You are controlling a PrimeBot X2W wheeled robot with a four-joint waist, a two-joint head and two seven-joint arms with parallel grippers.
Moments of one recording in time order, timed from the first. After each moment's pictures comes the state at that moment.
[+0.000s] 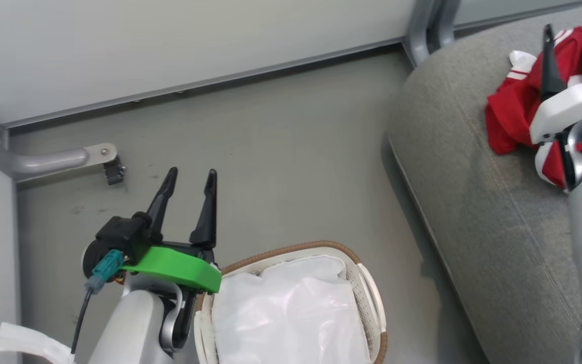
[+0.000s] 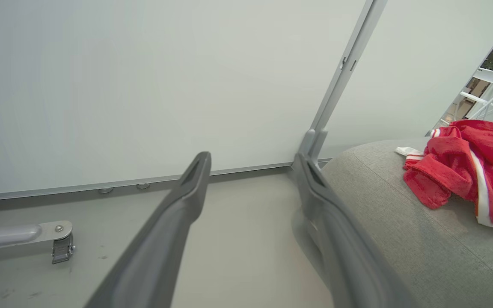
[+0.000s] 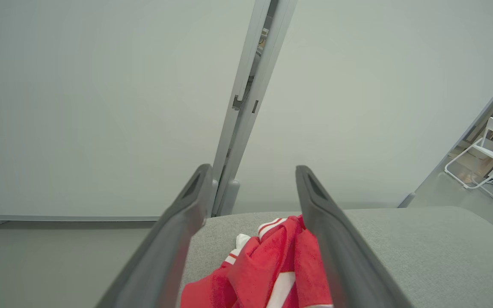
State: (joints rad) left arm -0.30 0.07 -0.27 0.32 -0.39 -0.13 -0.26; right arm -0.85 -0.19 -0.23 0.73 -0.19 0.13 -0.26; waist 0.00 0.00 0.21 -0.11
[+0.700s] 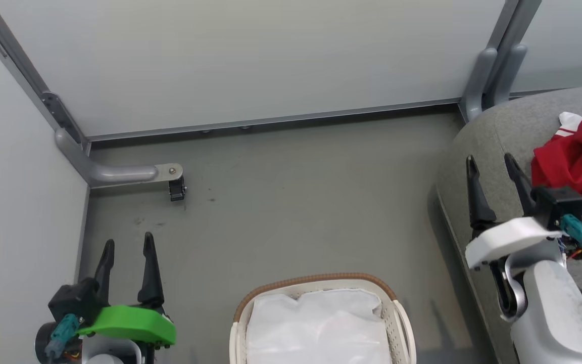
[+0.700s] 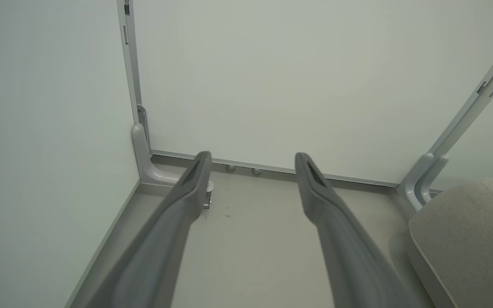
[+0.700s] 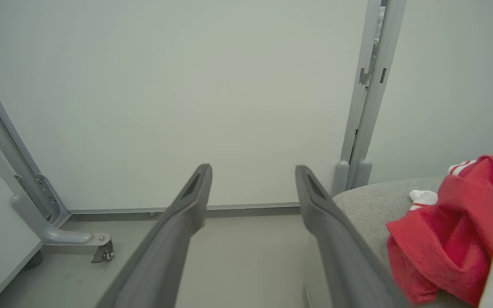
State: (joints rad) left arm -0.10 0.05 -0.03 0.33 -0.32 -0.10 -0.26; right arm -0.38 -0.05 -0.09 0.43 0.11 0.13 -0.26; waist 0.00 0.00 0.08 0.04
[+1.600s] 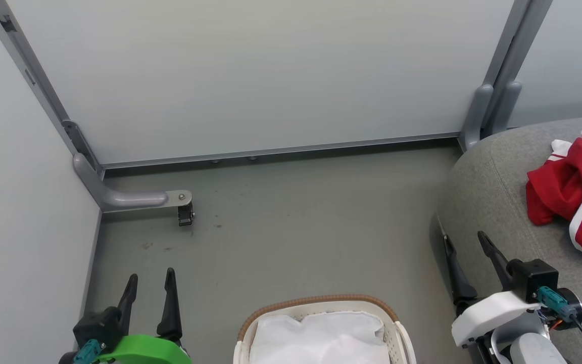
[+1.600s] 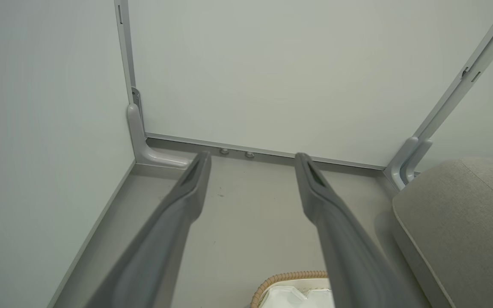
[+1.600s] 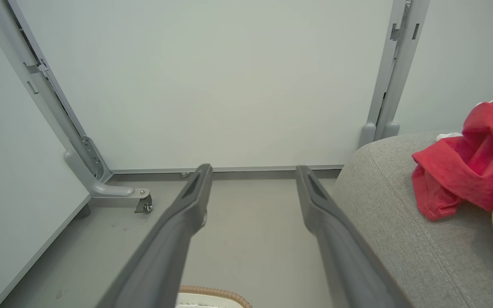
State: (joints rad) left arm -0.02 0.05 -0.09 0.37 -0.33 -0.10 -0.26; right arm -0.12 -0.05 0.01 0.34 0.17 0.13 -0.26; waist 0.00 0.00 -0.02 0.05
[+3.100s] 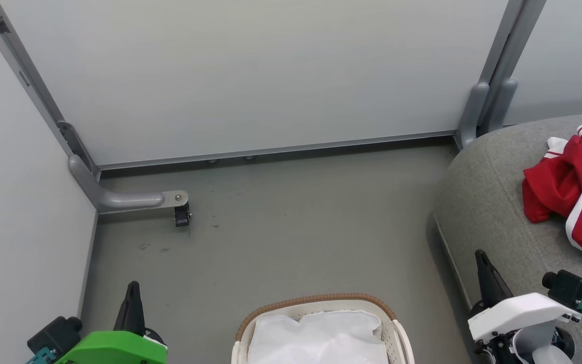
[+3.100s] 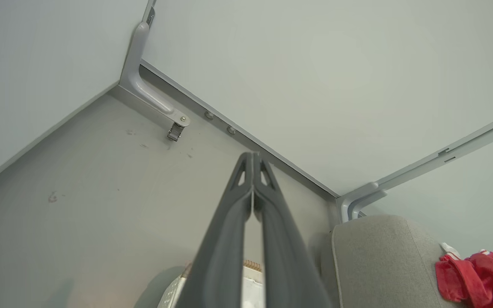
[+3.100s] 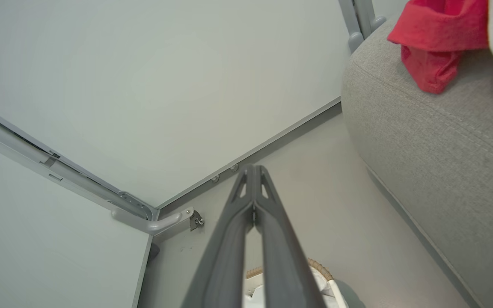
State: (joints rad) left arm -0.02 0.05 -0.03 0.37 -0.80 -0.11 -0.13; right arm -0.09 -0.04 -0.02 0.35 0.68 0.13 -0.13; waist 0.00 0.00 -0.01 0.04
